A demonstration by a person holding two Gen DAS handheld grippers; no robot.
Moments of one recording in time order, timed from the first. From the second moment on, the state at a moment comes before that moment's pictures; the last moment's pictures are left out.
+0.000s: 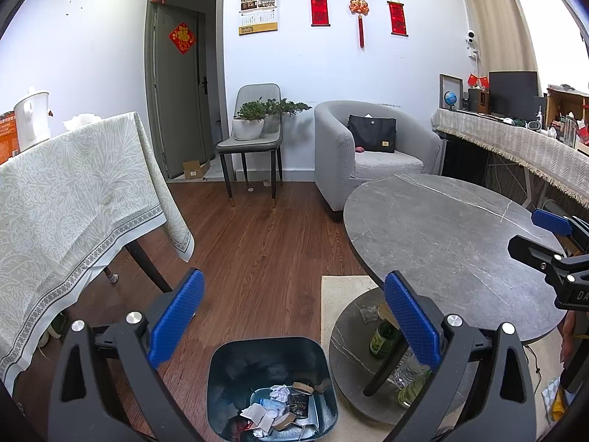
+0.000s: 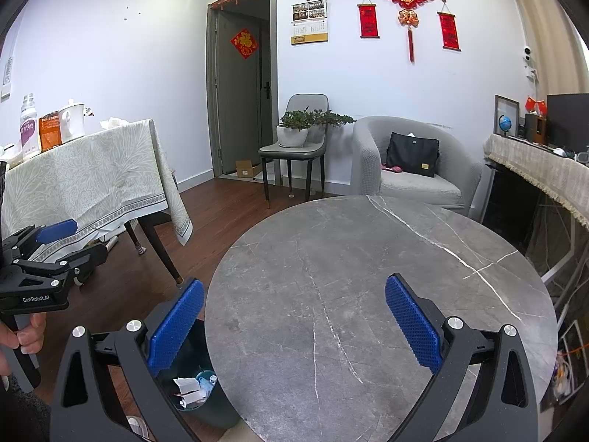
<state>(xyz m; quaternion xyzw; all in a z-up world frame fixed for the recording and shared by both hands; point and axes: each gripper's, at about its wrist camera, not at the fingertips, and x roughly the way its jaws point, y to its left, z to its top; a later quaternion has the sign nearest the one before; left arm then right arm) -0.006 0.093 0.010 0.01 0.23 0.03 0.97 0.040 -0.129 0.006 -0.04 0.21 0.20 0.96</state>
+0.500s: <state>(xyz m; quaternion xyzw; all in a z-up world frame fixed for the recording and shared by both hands) -0.007 0.091 0.011 0.02 0.23 0.03 0.97 0.040 -0.129 0.005 -0.04 0.21 0.20 0.96</state>
